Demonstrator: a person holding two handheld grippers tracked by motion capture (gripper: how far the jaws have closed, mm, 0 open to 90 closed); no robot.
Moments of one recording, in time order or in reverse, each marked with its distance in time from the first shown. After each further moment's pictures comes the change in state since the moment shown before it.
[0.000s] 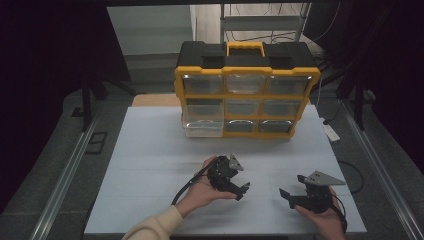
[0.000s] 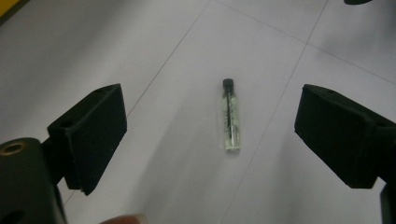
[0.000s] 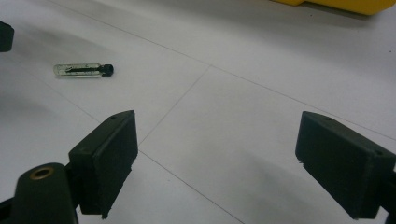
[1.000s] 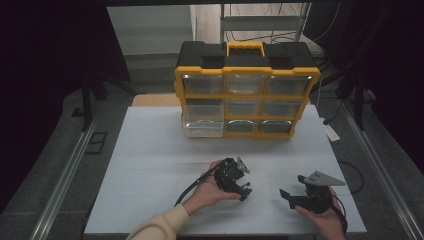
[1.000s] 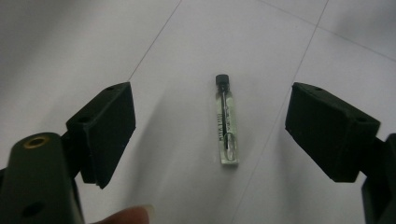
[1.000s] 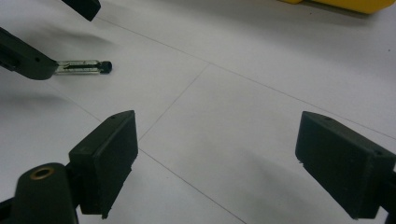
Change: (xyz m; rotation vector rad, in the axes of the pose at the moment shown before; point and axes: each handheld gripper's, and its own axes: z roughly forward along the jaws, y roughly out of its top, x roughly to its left) left arm -0.001 0.003 0.027 0.081 -0.022 0.021; right arm 0.000 -0.001 0.000 0.006 -0.005 -0.005
